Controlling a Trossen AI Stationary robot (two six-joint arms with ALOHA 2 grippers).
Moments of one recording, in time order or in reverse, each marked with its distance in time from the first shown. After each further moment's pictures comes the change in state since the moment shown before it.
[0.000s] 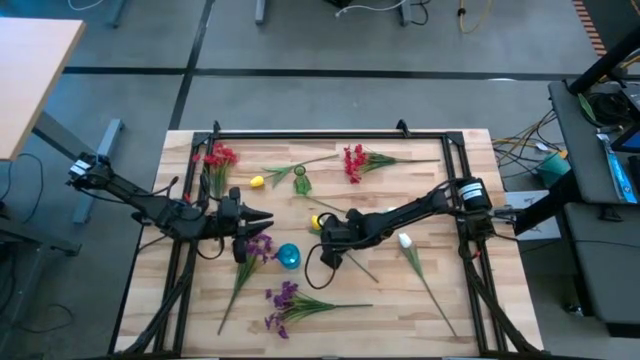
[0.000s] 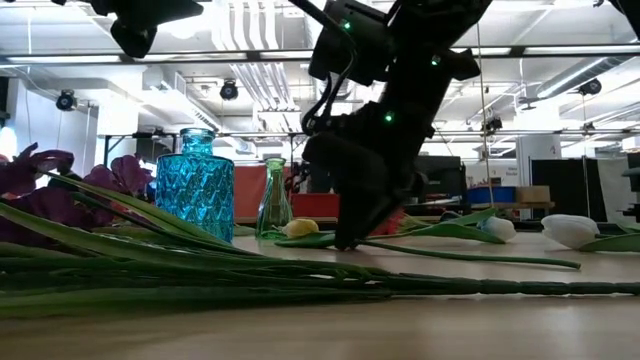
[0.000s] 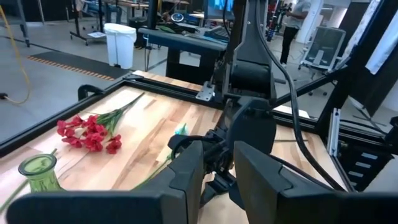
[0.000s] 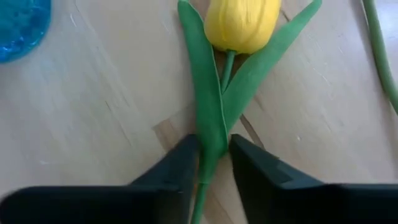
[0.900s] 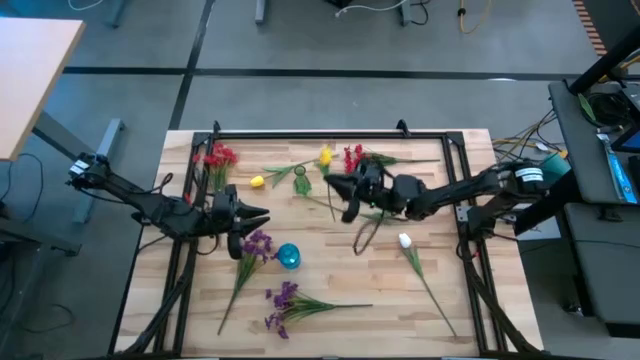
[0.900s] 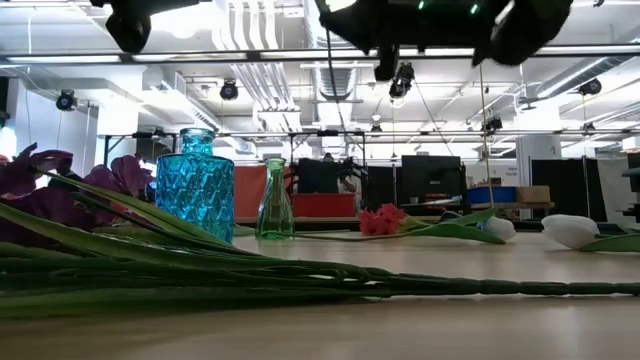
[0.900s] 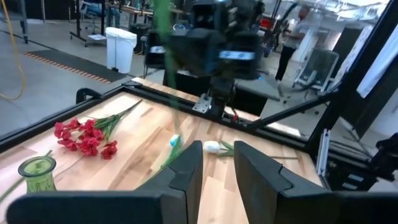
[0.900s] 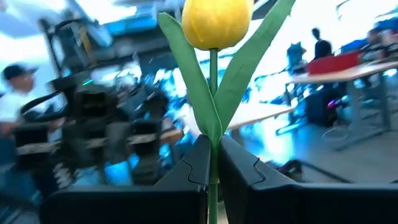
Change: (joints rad) left arm -0.001 -0.057 0.005 -0.003 -0.013 -0.049; right arm -0.177 -0.434 -0.501 1.525 0.000 -0.478
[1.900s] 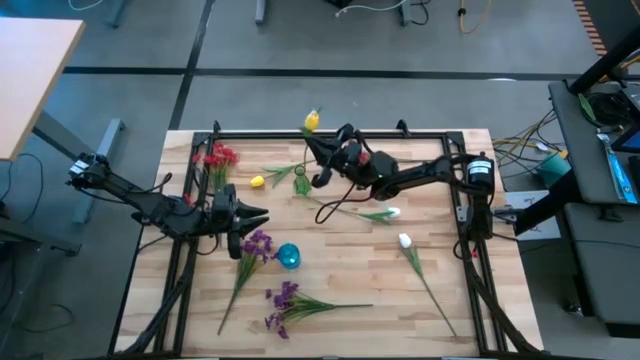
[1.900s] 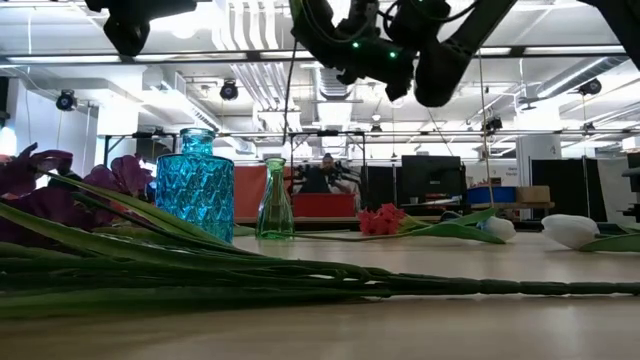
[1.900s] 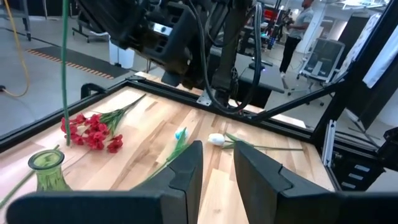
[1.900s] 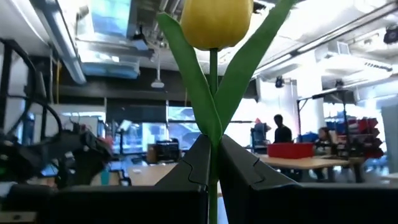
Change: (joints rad) left arm 0.000 -0.010 0.000 -0.054 0.000 0.001; right arm -0.194 0.346 0.329 0.295 -0.100 -0.271
